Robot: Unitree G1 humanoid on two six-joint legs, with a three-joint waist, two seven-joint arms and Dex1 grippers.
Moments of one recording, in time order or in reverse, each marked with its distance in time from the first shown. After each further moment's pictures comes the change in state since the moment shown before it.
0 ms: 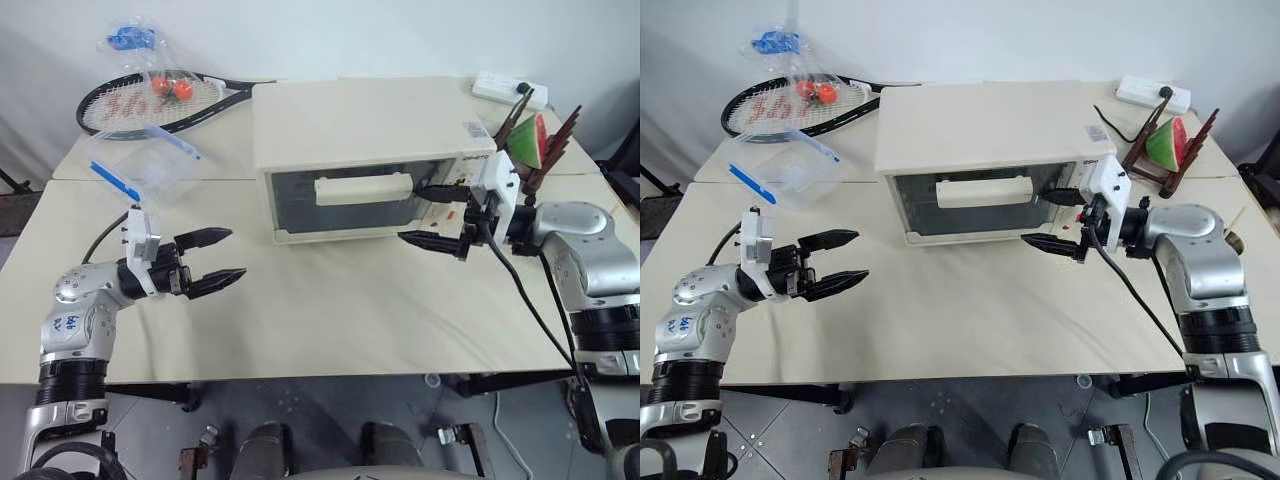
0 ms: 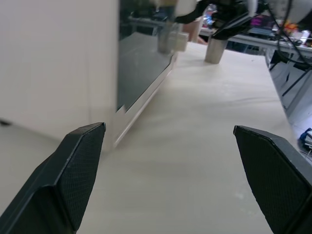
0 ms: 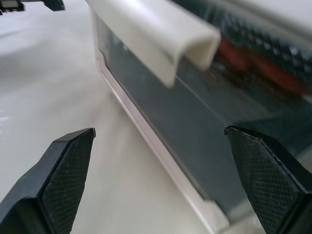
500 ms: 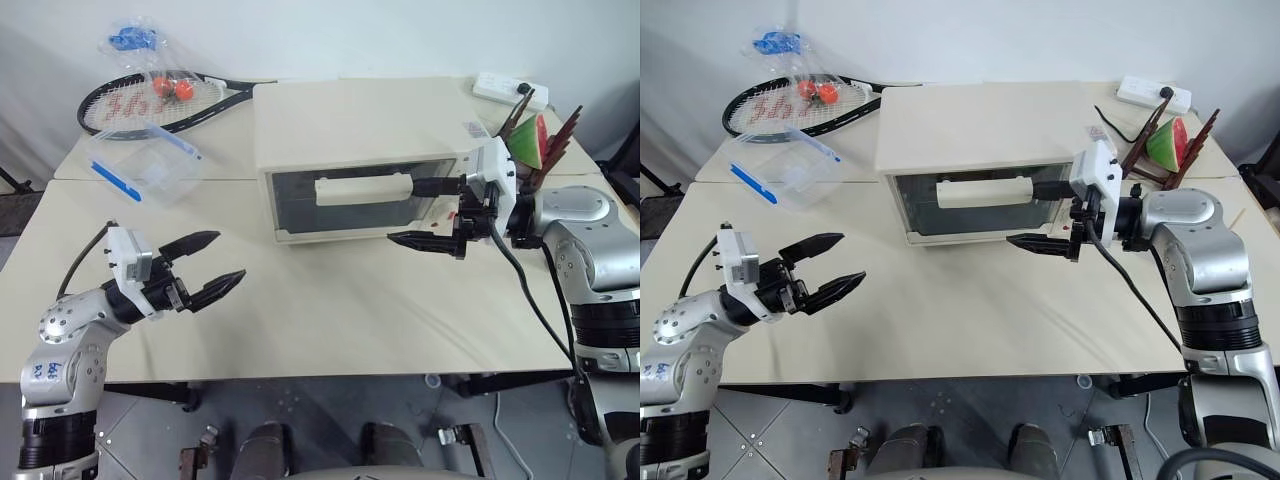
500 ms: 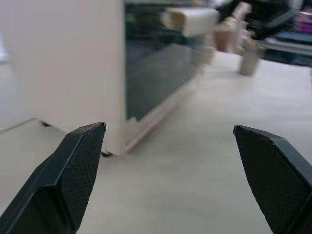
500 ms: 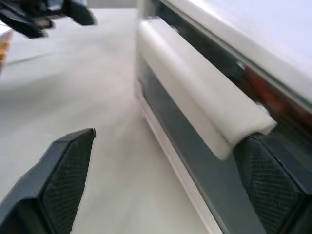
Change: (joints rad) left arm 0.235 -0.067 0.109 -0.368 -0.045 0.074 0.331; right arm -0.004 0.001 0.002 -0.156 0.044 0.135 0.047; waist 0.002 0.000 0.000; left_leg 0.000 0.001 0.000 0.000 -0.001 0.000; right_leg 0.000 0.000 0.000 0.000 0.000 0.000
